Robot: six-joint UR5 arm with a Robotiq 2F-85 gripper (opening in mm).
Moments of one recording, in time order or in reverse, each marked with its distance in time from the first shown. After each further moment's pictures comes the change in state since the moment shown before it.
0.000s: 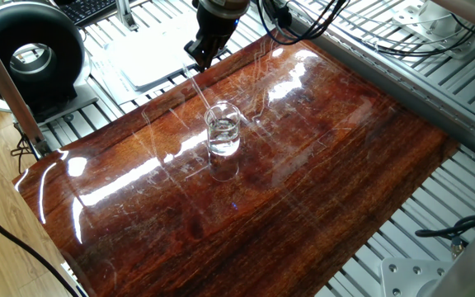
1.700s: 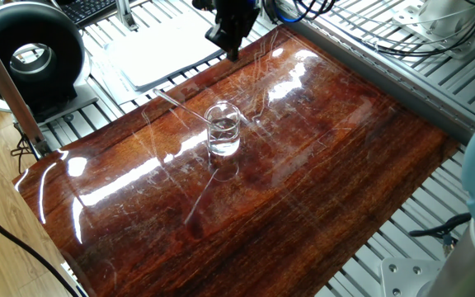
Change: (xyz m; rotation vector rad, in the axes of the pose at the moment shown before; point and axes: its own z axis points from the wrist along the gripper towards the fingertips) arm 0.048 -0.028 -0.055 0.130 0.256 0.066
